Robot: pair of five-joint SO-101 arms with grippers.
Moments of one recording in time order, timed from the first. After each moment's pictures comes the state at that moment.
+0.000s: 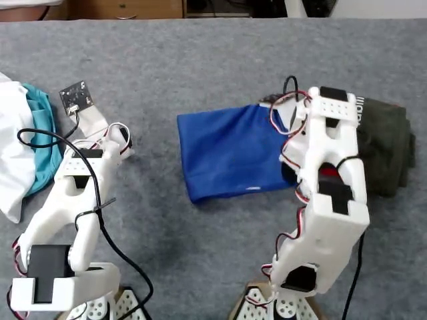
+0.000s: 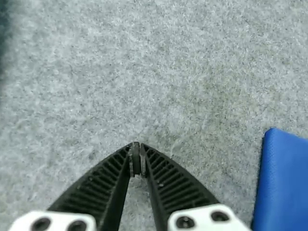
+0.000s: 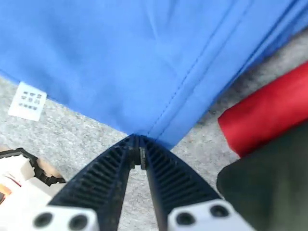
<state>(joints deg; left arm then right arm) -4.9 -11.0 48.0 19.5 13.9 8.6 23.2 -1.5 92.4 41.7</state>
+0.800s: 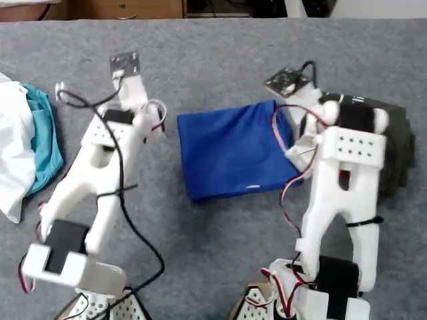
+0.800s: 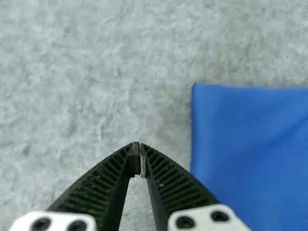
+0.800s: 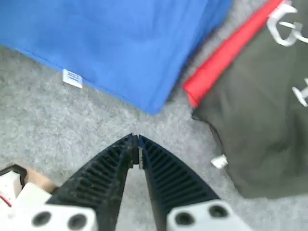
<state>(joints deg) 7.6 0.8 15.6 50.5 10.2 5.9 -15.1 13.1 90.9 37.9</state>
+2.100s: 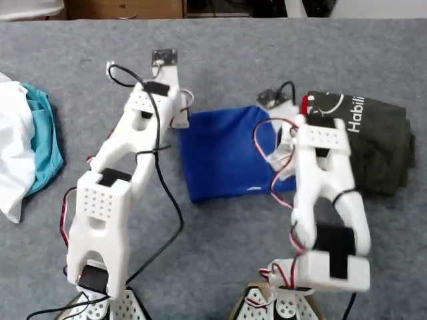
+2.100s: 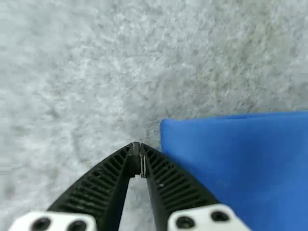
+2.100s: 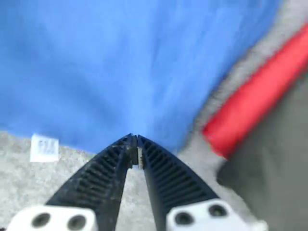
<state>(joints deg) 11.3 38.7 -27.4 65.7 7.3 3.8 -3.6 25.8 69.2 29.6</state>
